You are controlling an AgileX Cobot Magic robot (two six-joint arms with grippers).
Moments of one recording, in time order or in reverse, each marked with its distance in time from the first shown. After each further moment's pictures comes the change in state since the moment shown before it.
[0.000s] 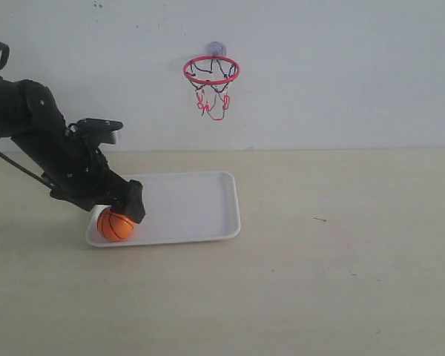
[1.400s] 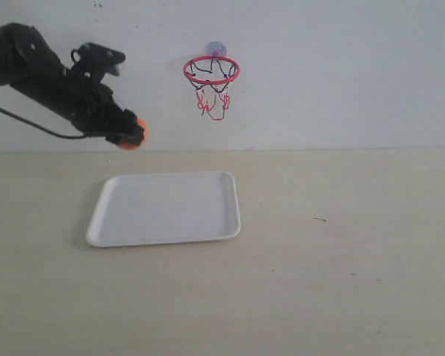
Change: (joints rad) left arm 0.000 -0.017 -0.225 -0.050 -0.111 0.214; right arm 0.000 0.000 0.000 0.000 0.000 0.000
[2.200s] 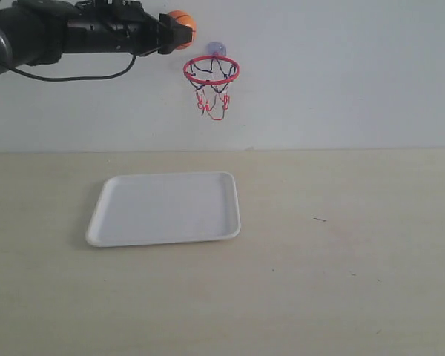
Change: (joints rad) left arm 0.000 0.267 -0.507 -0.893 -0.092 0.582; right arm 0.000 0.000 0.000 0.000 0.000 0.000
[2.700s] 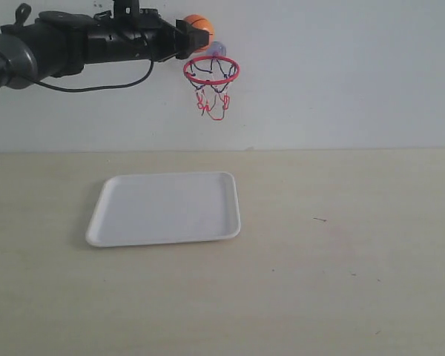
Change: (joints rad) left arm -0.033 0.078 -0.084 -0.102 0.011 0.056; right arm 0.000 0.000 0.000 0.000 0.000 0.000
